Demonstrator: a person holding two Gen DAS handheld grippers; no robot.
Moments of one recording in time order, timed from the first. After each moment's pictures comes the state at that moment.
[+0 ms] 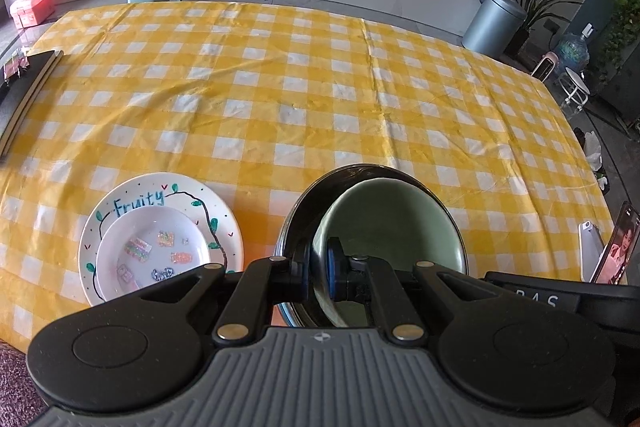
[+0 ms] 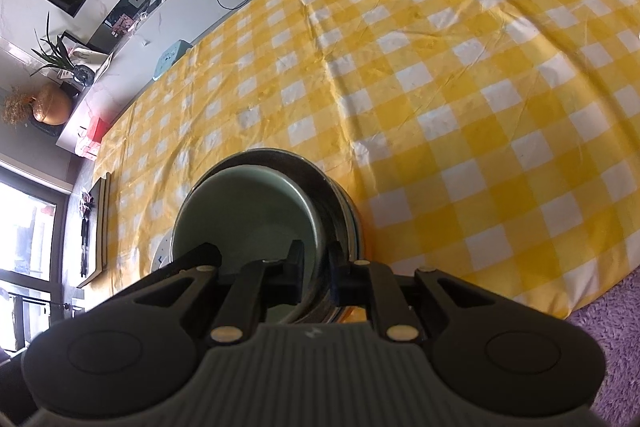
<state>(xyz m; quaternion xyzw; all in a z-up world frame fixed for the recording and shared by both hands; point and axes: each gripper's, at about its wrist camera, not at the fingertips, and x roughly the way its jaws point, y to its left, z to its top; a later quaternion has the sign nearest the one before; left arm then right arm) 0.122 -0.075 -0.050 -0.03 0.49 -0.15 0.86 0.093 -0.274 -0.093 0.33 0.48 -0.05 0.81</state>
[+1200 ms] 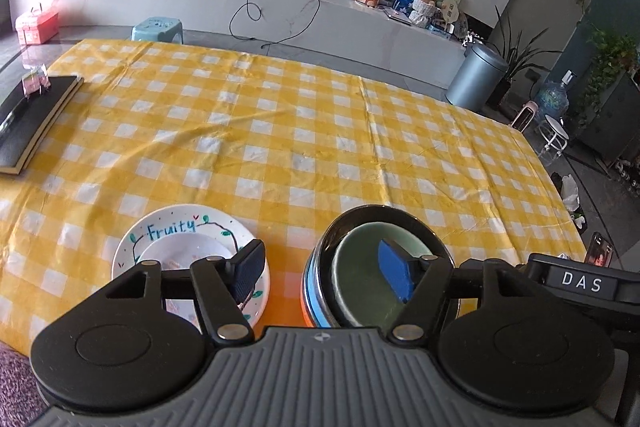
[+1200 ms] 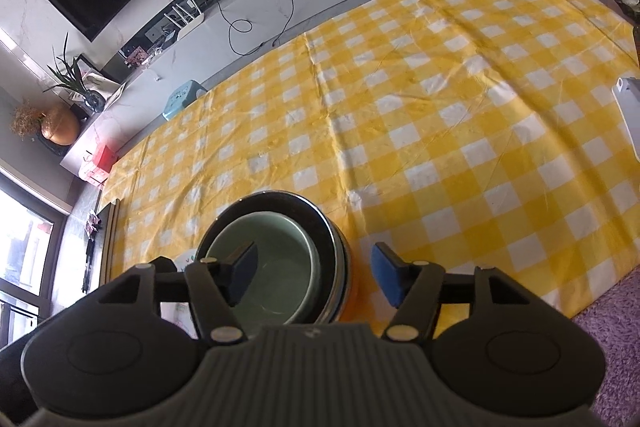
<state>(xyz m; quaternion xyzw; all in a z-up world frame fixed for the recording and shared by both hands) 0.105 -0.027 -0.027 -0.08 0.43 -0.17 0.88 0.063 -0.278 -0.060 0.29 0.42 -0.06 0.86</state>
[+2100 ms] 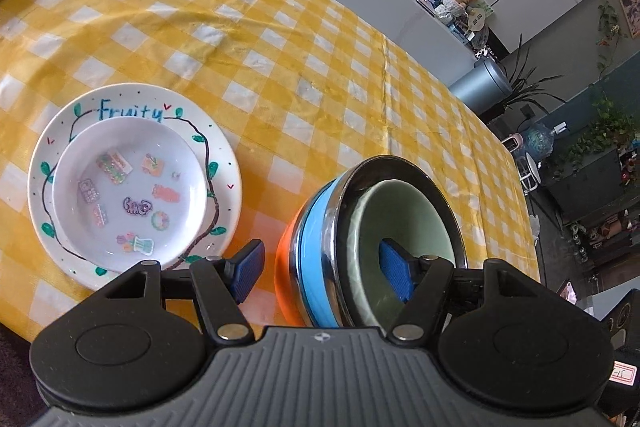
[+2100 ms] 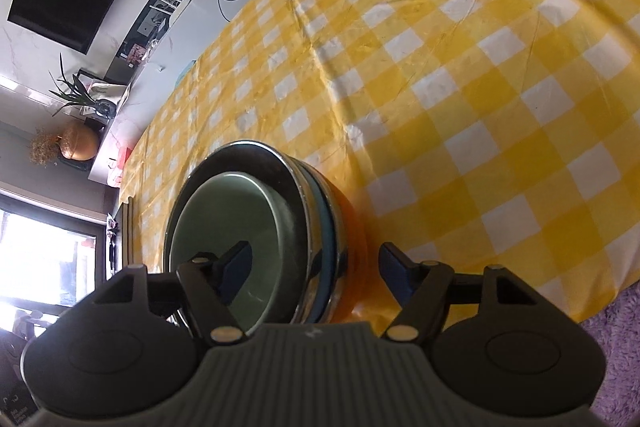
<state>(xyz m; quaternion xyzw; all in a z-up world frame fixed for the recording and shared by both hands) 0.127 -0.016 -0.101 -0.24 0.50 -0.17 0.82 0.083 -0.291 -0.138 0.41 0.45 -0.03 0.79</state>
